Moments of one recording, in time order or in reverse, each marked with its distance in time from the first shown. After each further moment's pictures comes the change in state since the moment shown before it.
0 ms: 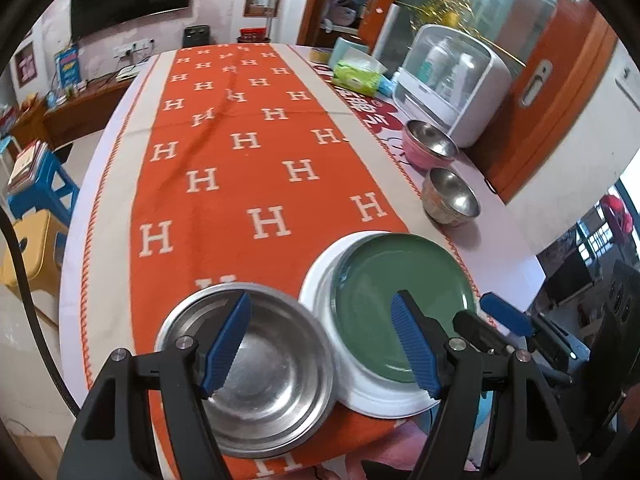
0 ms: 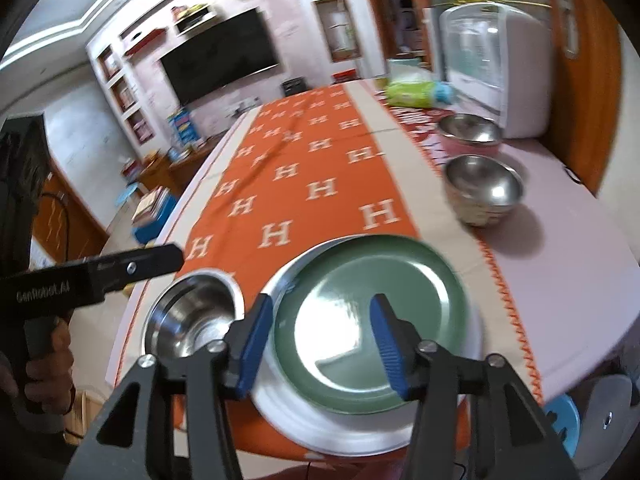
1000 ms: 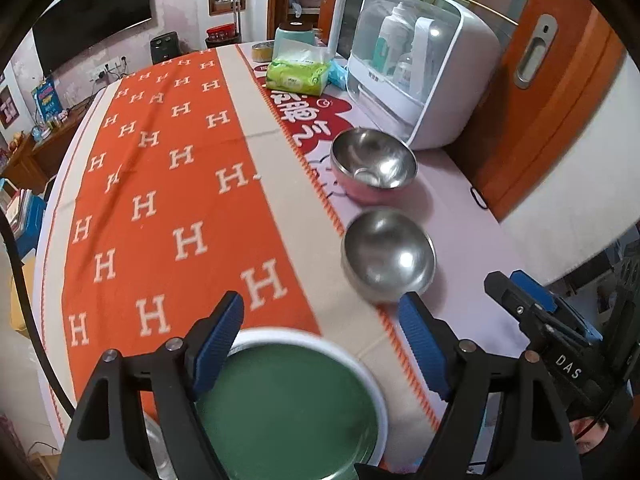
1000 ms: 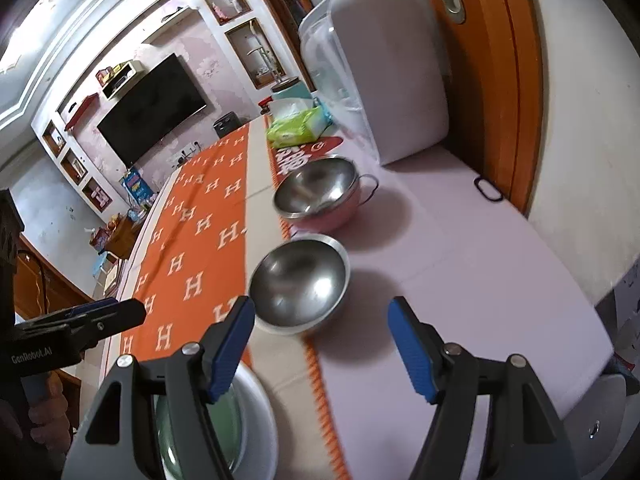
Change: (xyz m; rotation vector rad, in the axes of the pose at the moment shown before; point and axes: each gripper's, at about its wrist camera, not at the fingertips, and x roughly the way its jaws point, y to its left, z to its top) left arm 0.102 -0.168 0.119 0.081 0.076 0.088; right arm 0.013 -0.215 0.104 0.223 -0.035 -0.046
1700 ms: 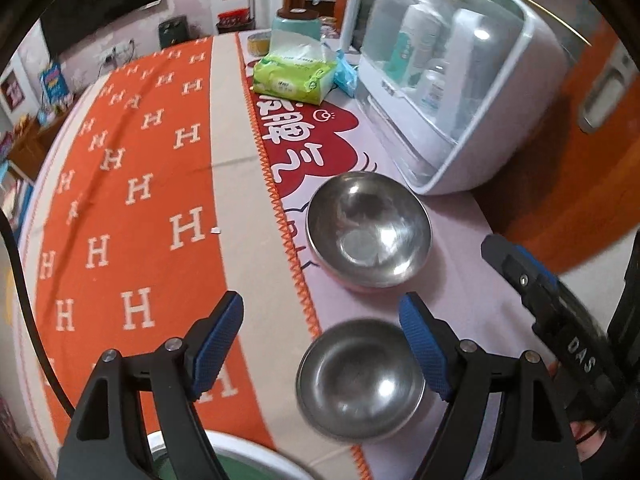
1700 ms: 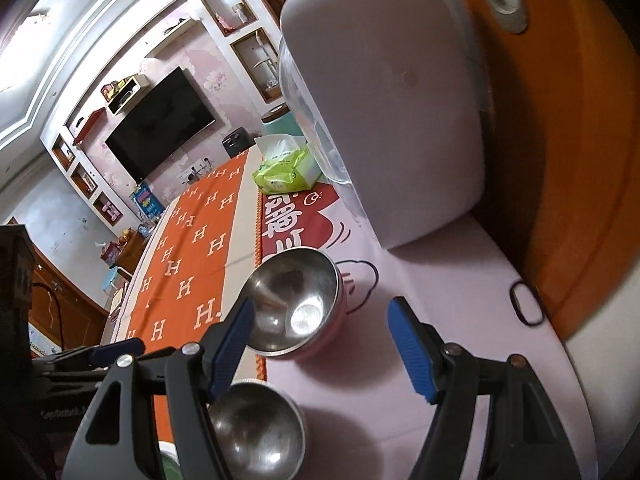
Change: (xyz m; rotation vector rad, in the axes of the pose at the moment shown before) left arm 0.102 -0.028 0.102 -0.104 0.054 0.032; right arm 0.094 -0.040 0.113 -0.015 -0.026 0.081
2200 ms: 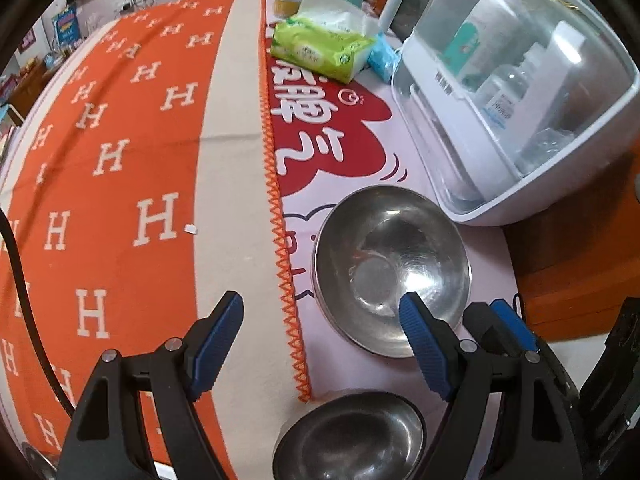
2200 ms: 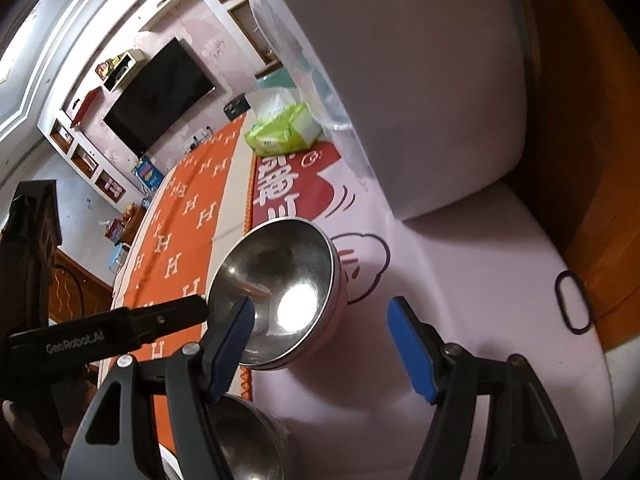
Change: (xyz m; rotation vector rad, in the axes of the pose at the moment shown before) left arm 0.072 0.017 0.031 -0.148 0.086 -0.028; right arm 0.064 -0.013 -0.001 0.010 0.146 0.036
